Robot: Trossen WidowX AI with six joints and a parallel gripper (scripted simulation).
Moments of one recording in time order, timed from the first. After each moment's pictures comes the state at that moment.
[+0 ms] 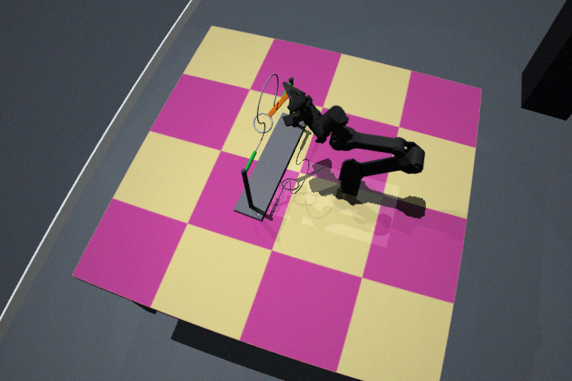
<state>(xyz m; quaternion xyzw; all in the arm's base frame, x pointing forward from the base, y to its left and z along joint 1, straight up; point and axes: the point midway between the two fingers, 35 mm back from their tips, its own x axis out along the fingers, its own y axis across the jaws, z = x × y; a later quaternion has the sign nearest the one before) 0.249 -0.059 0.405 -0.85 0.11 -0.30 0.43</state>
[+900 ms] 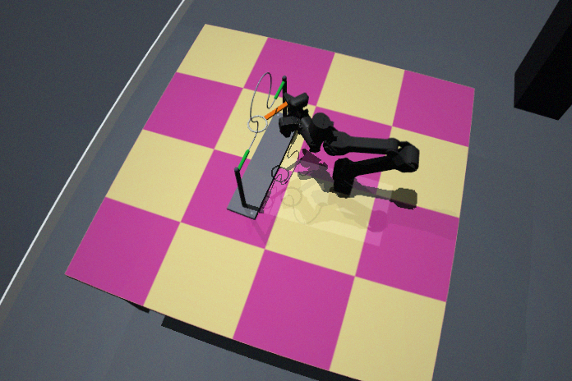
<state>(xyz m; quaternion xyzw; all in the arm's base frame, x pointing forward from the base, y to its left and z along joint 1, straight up) 0.239 -0.085 0.316 -0.68 0.21 -0.30 0.64</state>
